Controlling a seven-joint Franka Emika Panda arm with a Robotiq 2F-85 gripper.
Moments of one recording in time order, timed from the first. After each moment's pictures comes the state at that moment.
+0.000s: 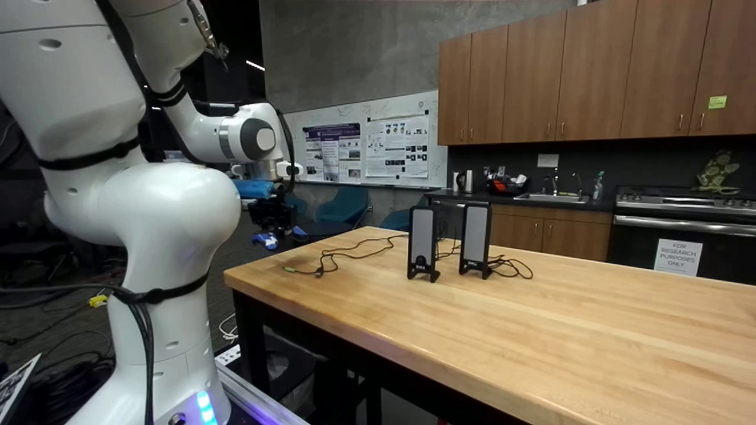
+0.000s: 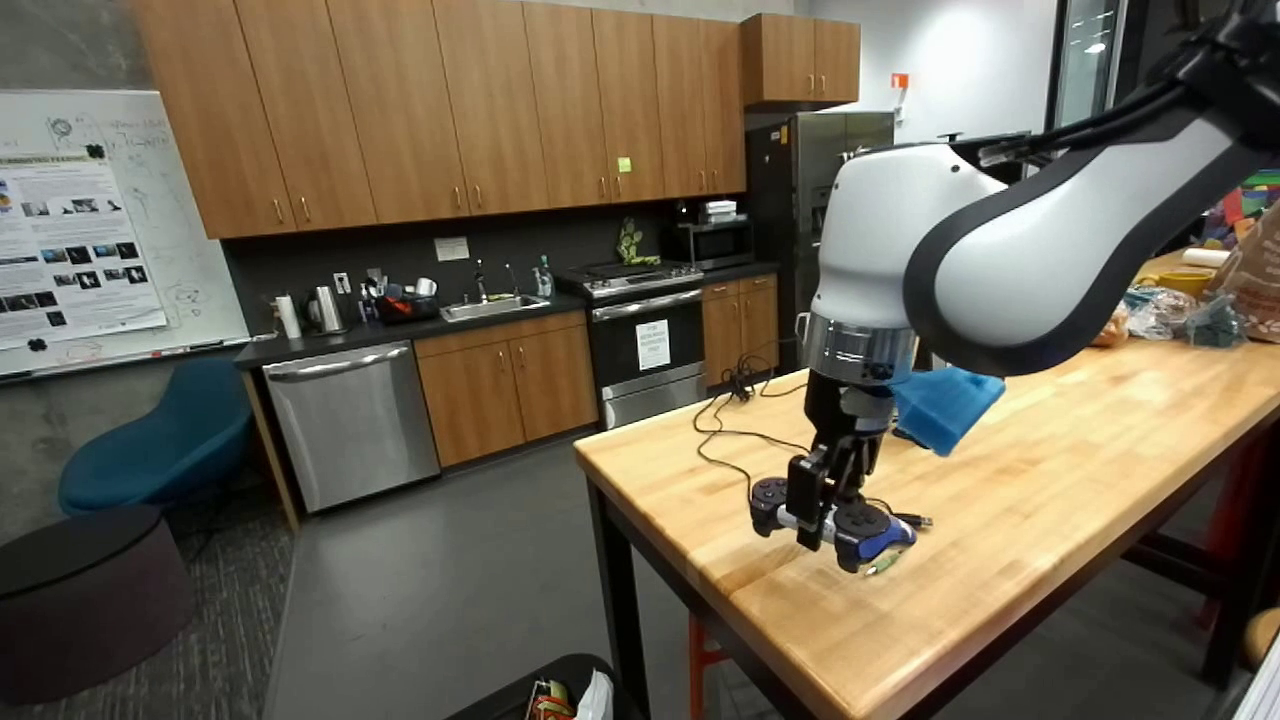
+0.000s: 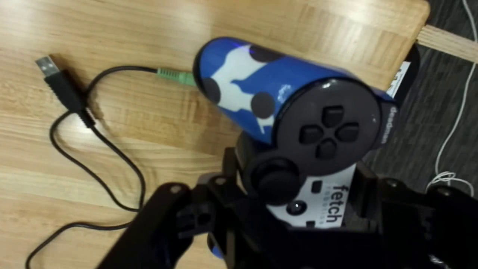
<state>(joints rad) 0.32 -0.40 0.21 -2.77 0.14 2.53 0.20</state>
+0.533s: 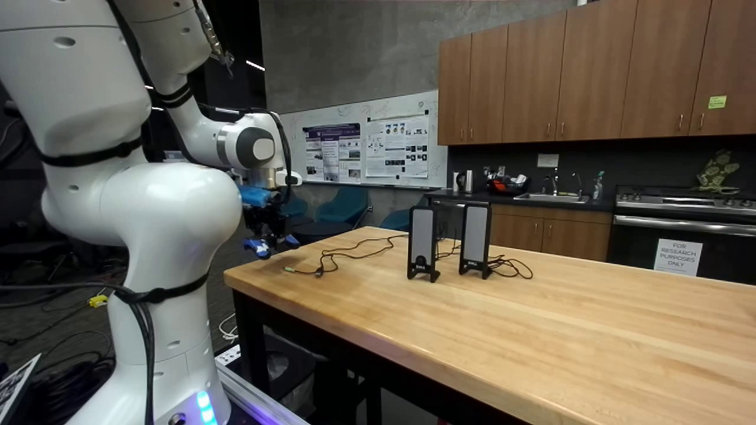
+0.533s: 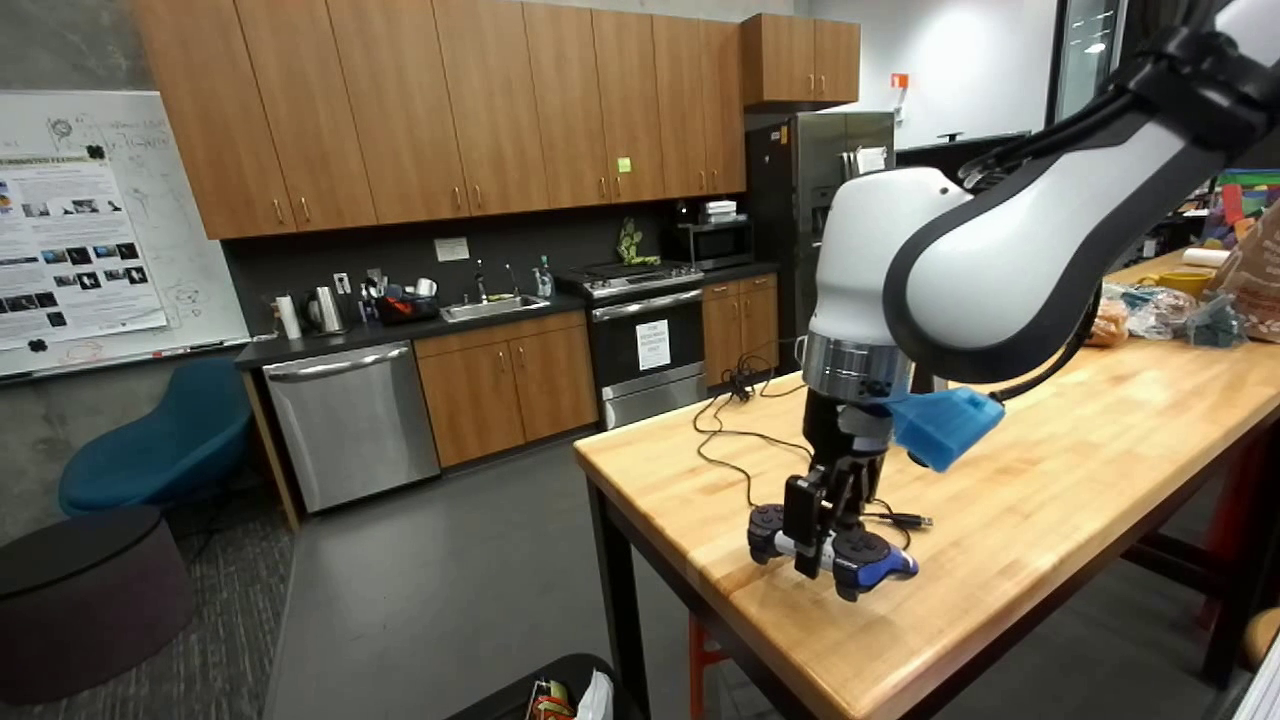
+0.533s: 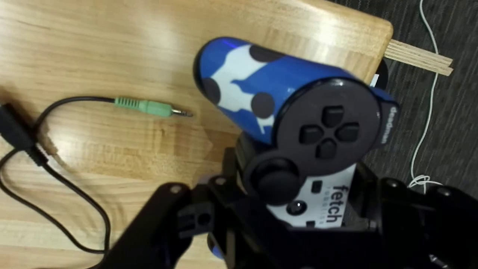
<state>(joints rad) 0.34 -0.36 0.20 -2.77 0.28 2.55 0.13</state>
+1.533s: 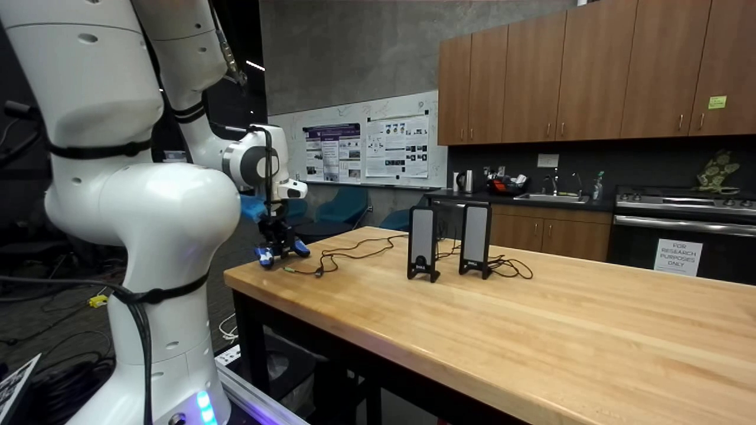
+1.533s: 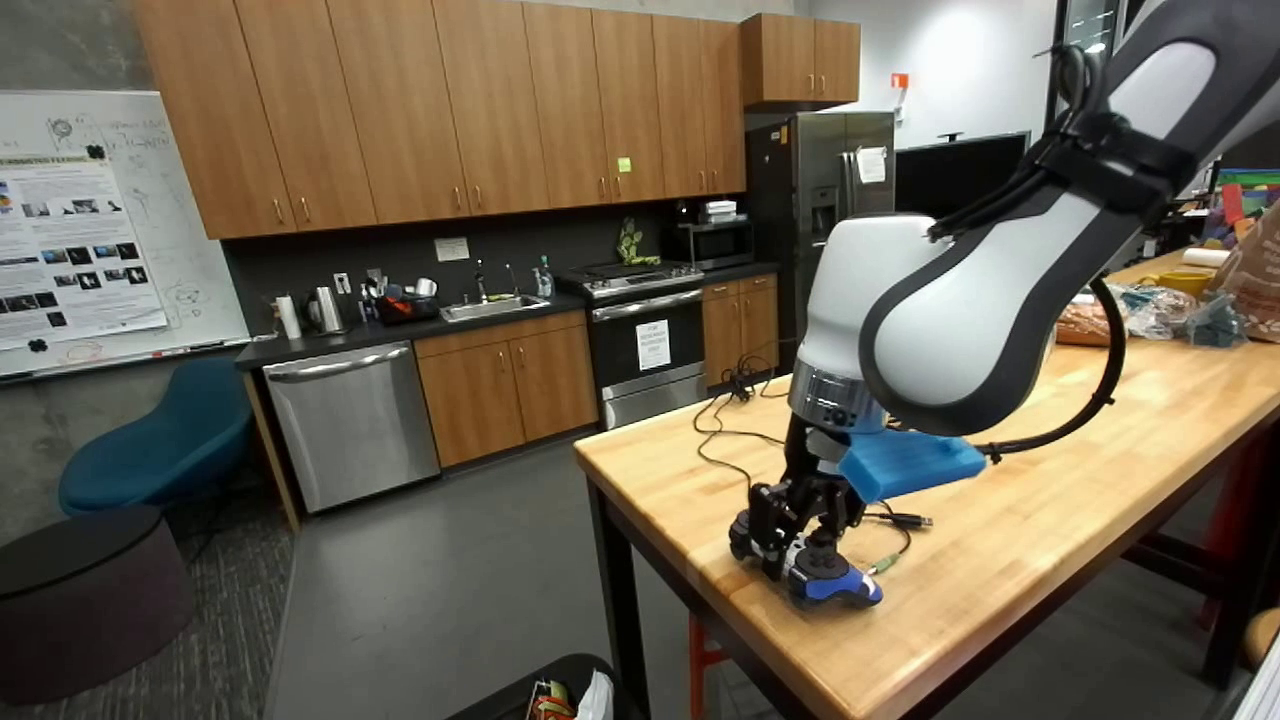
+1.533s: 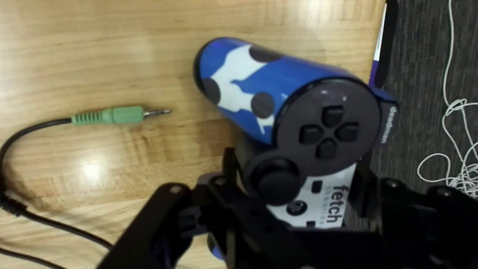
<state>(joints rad) 0.31 -0.22 0.23 -2.77 0.32 2.76 0.36</state>
